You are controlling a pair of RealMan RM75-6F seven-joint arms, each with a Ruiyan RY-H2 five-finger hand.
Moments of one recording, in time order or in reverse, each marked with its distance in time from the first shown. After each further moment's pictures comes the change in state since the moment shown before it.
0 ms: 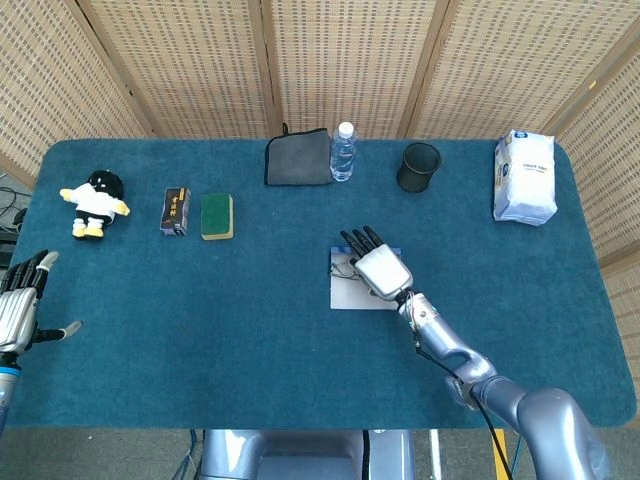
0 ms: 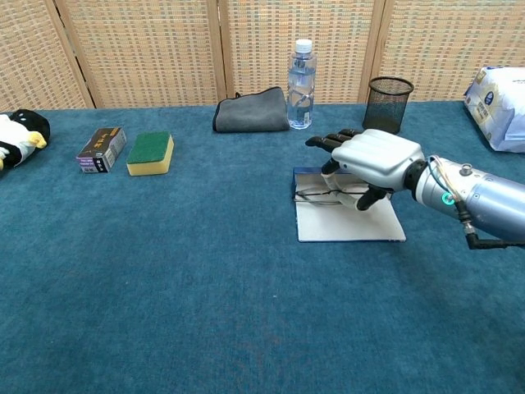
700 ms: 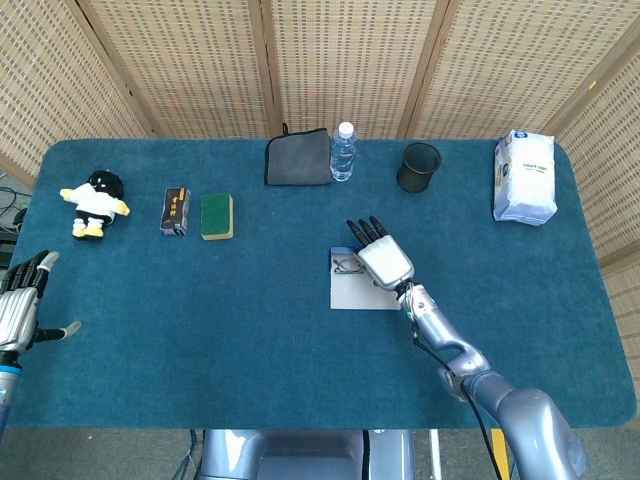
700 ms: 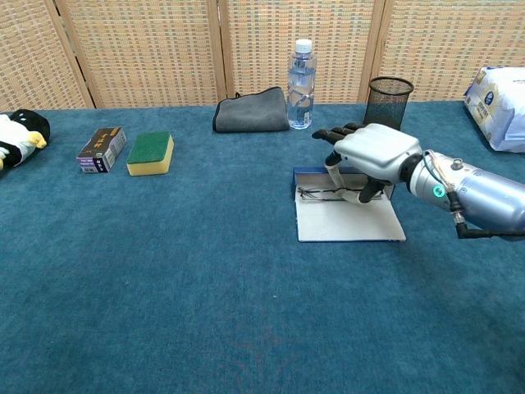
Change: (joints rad) left arm -0.005 -0.006 -0.002 0.005 -0.015 -0.012 0.011; right arm 0.030 -0.077 0.009 0.159 0.035 -0.014 0.040
